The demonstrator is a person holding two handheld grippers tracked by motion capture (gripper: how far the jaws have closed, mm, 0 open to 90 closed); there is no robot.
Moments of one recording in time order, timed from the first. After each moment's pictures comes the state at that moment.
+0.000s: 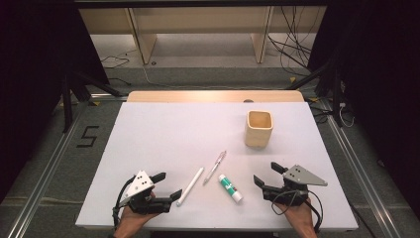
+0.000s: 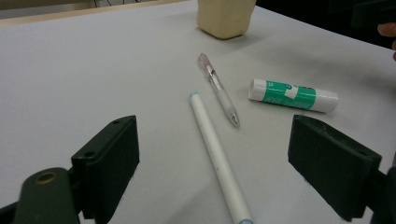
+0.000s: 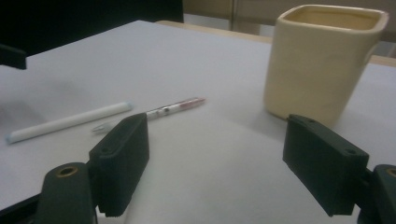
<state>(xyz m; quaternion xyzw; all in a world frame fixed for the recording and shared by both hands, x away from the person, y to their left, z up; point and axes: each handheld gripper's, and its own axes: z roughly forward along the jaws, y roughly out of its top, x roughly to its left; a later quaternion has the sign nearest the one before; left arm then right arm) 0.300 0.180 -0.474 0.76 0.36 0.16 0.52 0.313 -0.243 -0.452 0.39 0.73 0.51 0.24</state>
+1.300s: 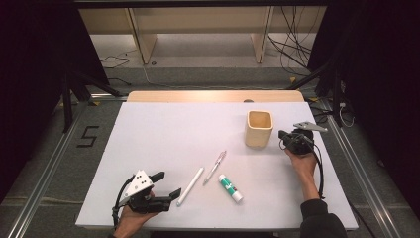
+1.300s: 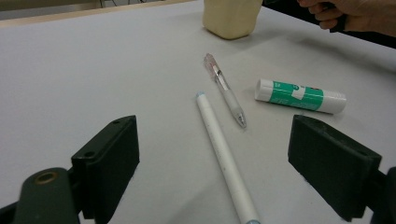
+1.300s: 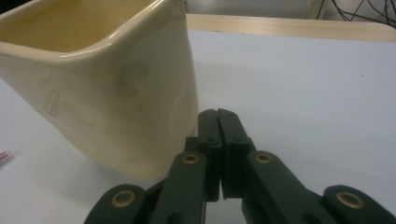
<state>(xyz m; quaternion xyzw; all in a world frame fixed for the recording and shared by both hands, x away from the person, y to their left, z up) 0.301 0.182 -0.474 0.75 0.36 0.17 0.52 0.459 -0.297 -0.463 0.53 0.70 0.42 0.25</state>
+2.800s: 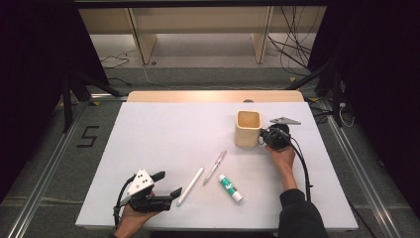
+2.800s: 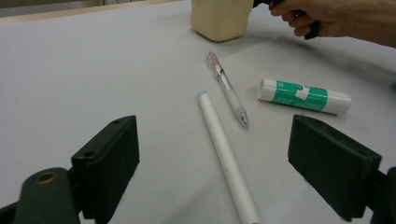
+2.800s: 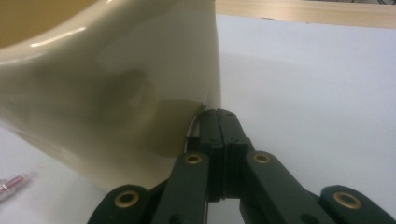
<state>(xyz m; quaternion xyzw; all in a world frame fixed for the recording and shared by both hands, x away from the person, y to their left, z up) 0.303 0.179 -0.474 0.75 0.37 0.17 0.52 0.490 -0.239 -0.477 0.51 0.72 0.41 0.22</state>
